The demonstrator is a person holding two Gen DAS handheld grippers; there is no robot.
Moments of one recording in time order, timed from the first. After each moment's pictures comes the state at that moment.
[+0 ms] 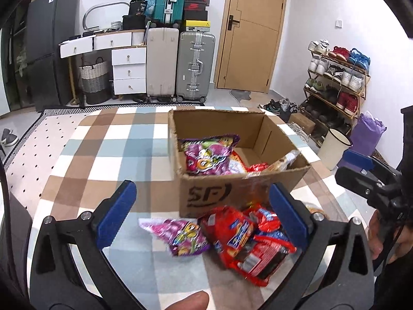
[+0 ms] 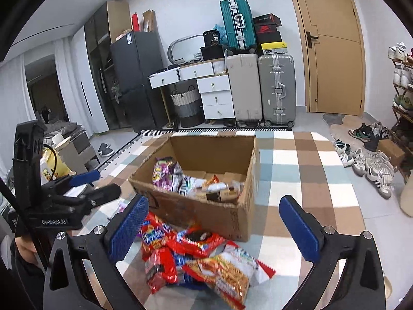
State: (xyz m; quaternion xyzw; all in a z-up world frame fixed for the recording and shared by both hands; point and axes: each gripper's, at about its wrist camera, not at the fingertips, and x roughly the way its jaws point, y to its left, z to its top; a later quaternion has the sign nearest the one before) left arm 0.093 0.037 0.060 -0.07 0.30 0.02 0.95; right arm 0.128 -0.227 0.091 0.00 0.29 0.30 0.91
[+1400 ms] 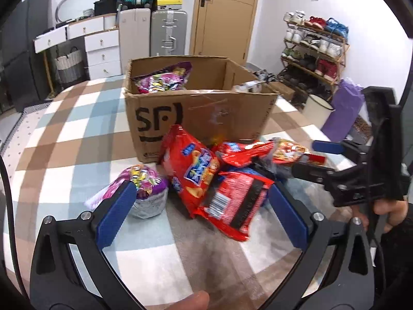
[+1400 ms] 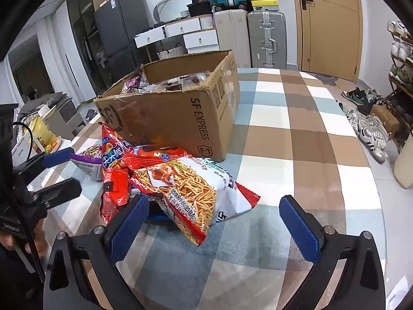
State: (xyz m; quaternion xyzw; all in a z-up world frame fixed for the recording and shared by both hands) left arm 0.065 -0.020 0.002 -0.04 0.36 -0.06 0.93; right arm 0.122 -0.249 0.000 -0.03 0.40 0.27 0.88
